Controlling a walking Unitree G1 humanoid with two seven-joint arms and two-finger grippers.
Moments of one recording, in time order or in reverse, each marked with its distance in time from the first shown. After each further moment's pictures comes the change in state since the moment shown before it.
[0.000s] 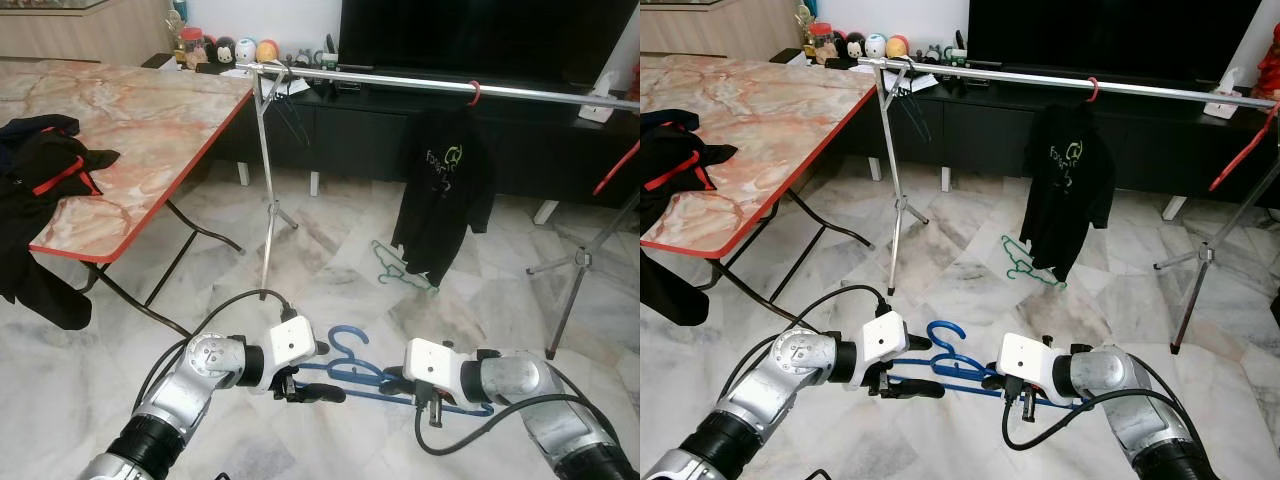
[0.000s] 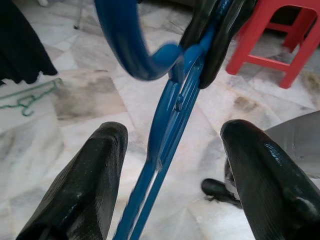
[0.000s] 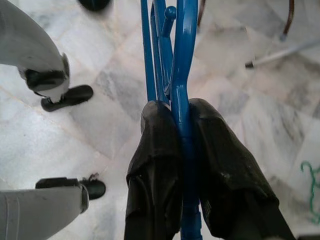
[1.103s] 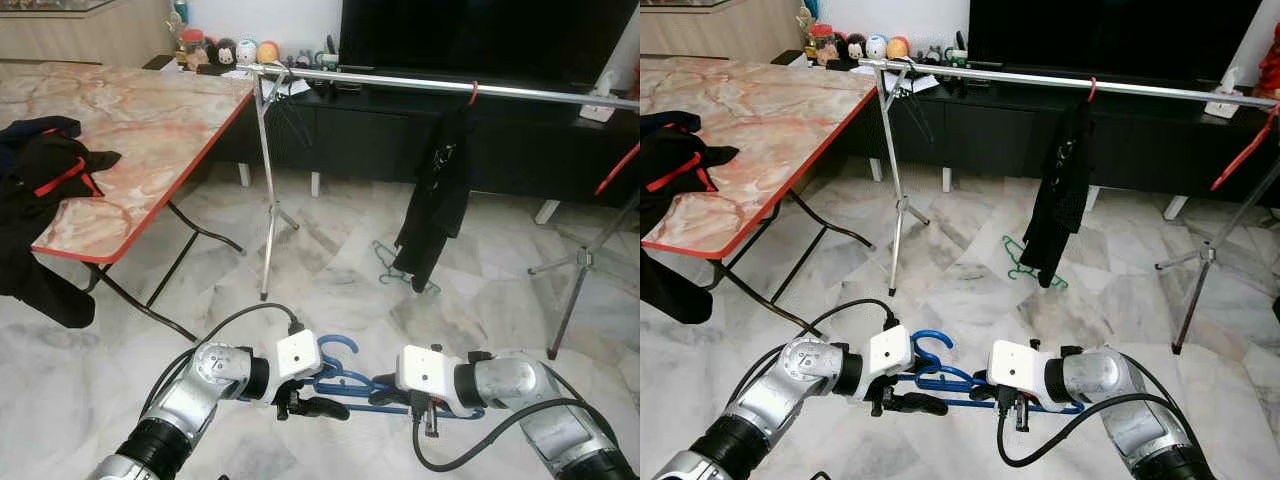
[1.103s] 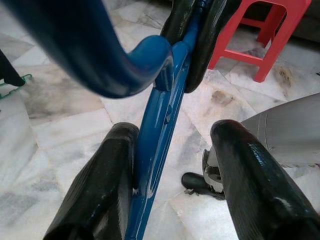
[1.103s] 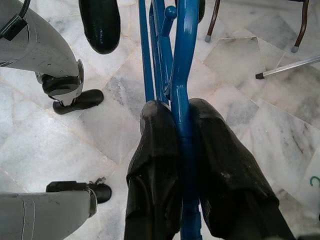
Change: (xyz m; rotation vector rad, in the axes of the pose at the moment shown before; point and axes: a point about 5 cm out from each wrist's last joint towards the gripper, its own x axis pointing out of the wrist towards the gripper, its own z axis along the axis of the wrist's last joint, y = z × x) left arm 0.005 -0.008 -0.005 -0.022 0.014 -0.095; right arm 0.002 0.008 0.007 -0.013 -0.012 0.041
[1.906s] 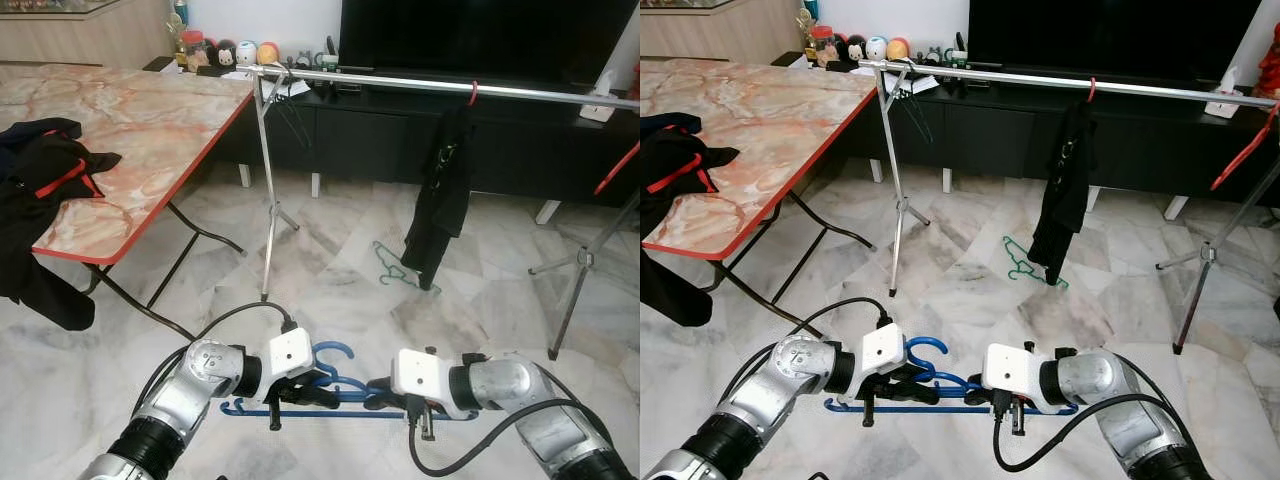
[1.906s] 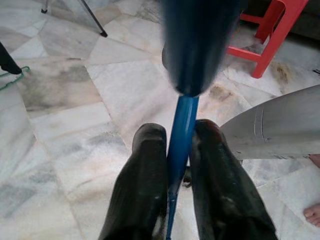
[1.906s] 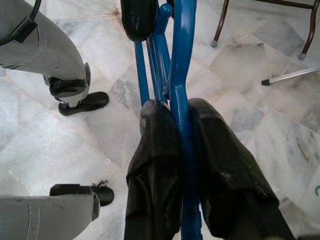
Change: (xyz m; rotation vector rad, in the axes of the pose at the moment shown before) left arm -0.010 0.002 -0.002 -0.016 0.019 -0.015; right arm 0.006 0.003 0.004 -0.014 -0.011 0.027
